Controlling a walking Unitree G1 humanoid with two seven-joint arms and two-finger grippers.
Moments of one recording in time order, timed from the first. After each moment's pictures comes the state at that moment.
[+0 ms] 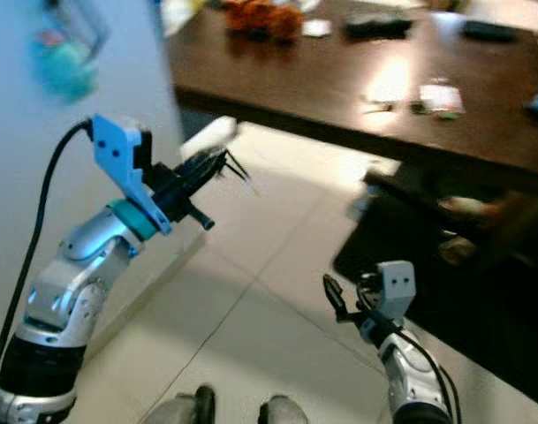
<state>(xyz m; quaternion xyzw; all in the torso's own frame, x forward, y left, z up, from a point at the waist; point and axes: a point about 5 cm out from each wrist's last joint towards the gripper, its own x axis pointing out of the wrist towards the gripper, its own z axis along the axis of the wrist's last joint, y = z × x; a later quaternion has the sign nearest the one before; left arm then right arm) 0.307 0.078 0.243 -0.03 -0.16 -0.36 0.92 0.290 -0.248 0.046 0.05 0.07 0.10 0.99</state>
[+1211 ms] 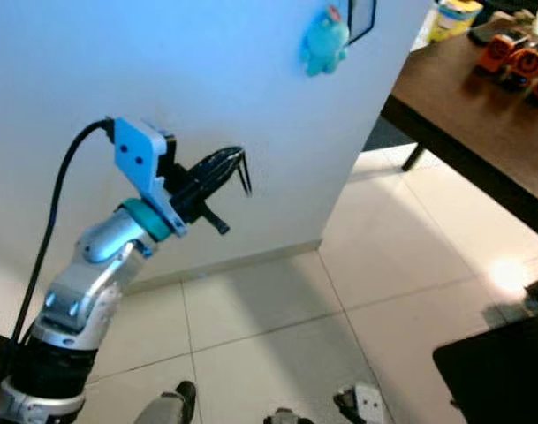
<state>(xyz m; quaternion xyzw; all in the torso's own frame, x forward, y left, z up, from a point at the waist) 0.303 0.056 0.244 0.00 -0.19 -0.39 0.90 0.144 -0.211 -0.088 0.19 0.42 0.03 0.89</state>
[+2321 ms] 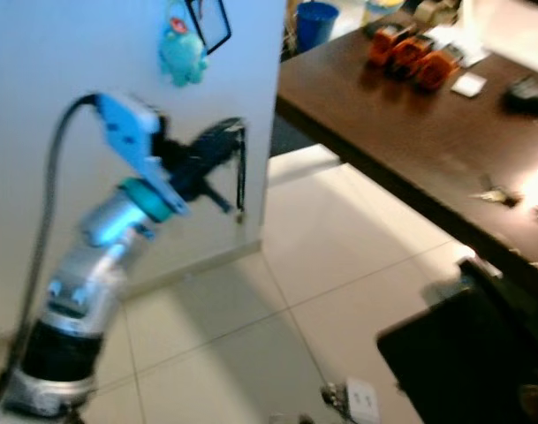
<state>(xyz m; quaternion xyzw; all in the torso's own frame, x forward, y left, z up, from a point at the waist) 0.302 0.050 0.276 0.01 -0.26 -0.40 0.88 0.144 -0.202 -0.094 0.16 0.45 0.00 0.88</state>
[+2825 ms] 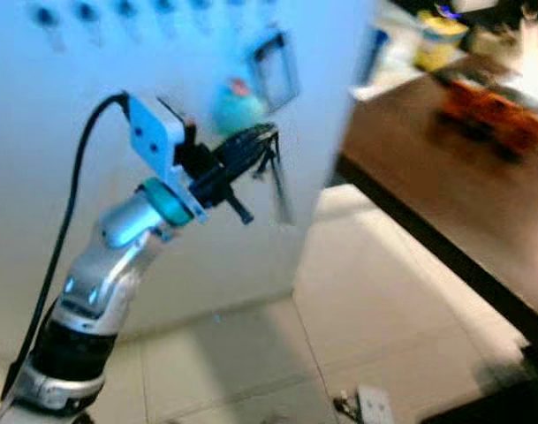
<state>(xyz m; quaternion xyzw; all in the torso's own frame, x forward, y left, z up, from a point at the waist) 0.305 0.061 0.273 0.02 -0.26 -0.39 0.88 0.141 -0.215 -0.093 0.14 0.46 -0.01 0.88</state>
